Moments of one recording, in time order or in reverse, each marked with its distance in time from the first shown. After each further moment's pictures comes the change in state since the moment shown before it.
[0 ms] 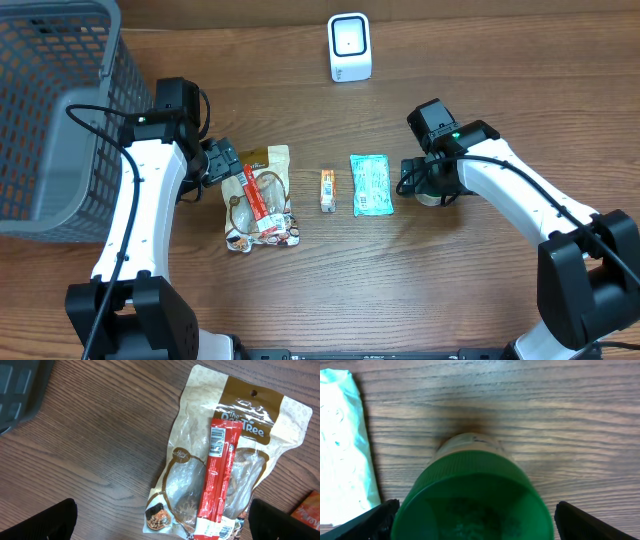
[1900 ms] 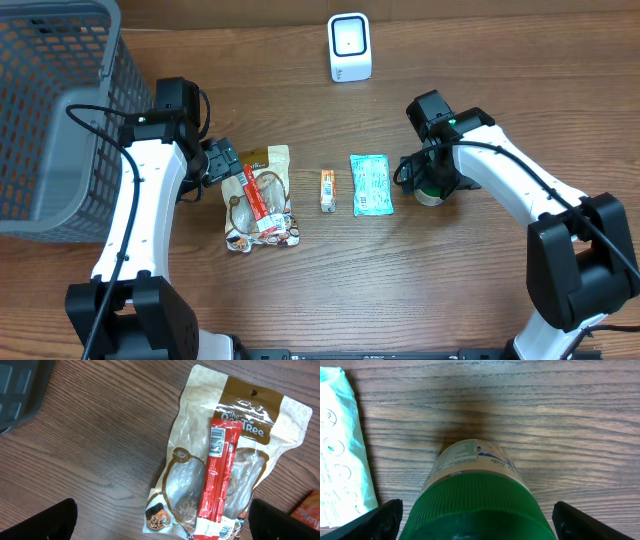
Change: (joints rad) left arm 0.000 0.000 0.000 0.000 0.000 0.000; right arm -0.019 0.082 0.088 -0.069 -0.042 -0.048
